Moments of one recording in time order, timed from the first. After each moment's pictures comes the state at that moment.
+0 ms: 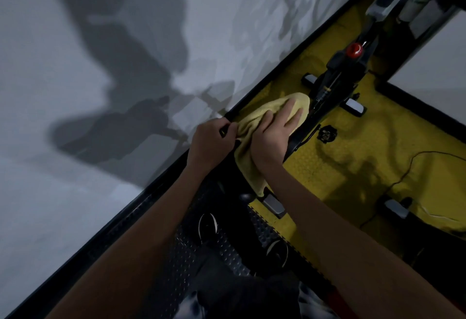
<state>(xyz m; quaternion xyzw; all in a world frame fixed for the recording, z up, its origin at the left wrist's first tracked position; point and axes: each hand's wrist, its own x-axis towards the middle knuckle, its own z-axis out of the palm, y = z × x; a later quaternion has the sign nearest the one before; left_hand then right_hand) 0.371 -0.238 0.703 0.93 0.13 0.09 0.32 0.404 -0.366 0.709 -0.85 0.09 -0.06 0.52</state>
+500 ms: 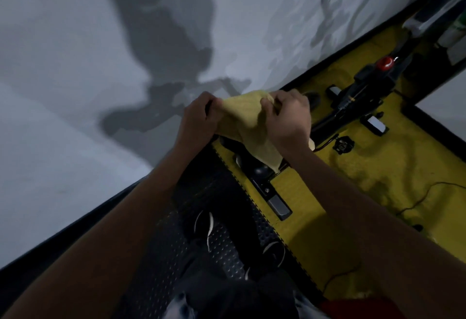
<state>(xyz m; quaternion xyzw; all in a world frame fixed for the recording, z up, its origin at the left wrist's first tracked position) 0.298 -0.203 0.748 0.89 0.19 0.19 0.38 0.382 -0.383 0.761 -0.91 -0.16 -0.06 0.37</state>
